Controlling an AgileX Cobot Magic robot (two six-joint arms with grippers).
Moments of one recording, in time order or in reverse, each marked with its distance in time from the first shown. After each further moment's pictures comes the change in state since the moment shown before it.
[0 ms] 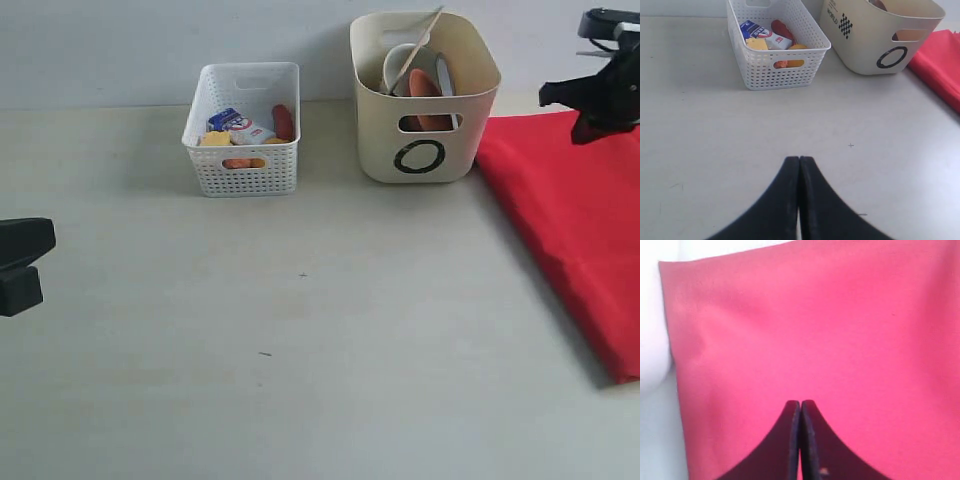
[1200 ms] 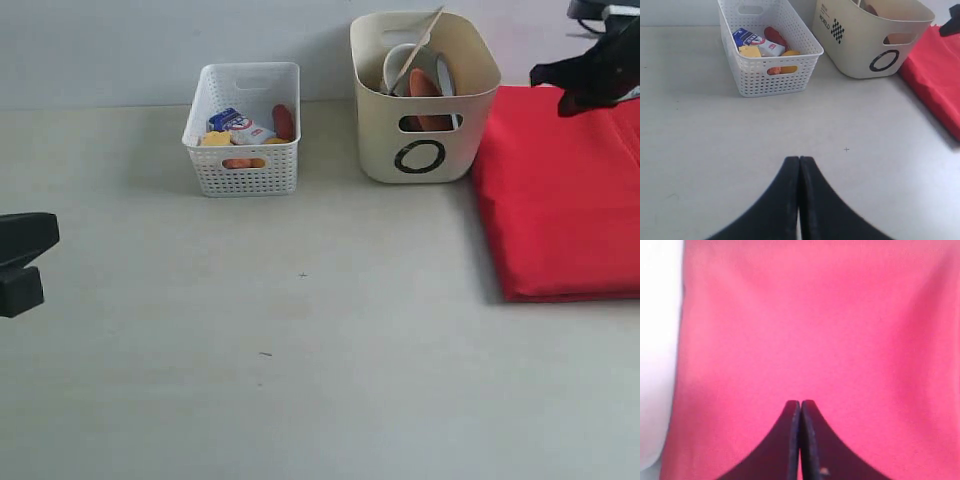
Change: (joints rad) left arm 0.000 0.000 0.000 0.032 -0.027 -0.006; right arm 0.003 0.114 -0.197 0.085 -0.030 -0.120
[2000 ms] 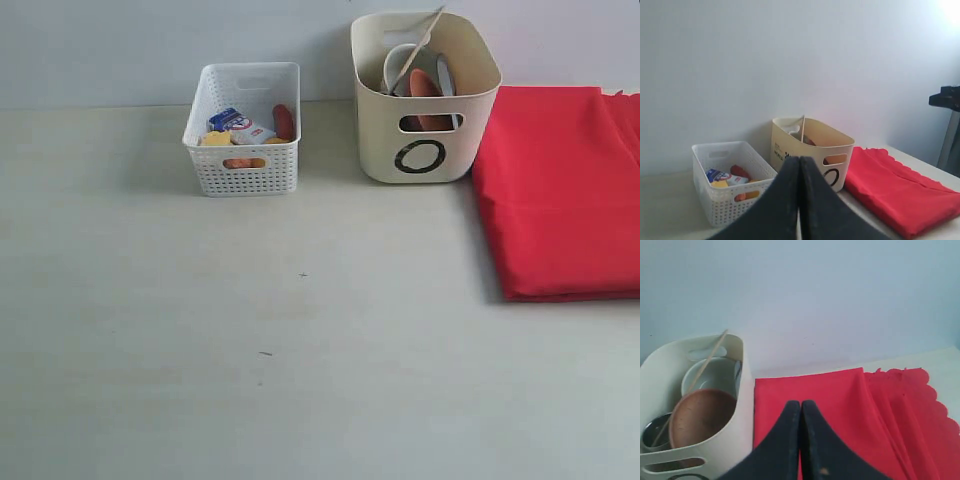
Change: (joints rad) left arm 0.000 -0.677 0.186 0.081 -0.098 -0.017; right arm 0.112 -0.983 0.997 0.172 -0.752 -0.012
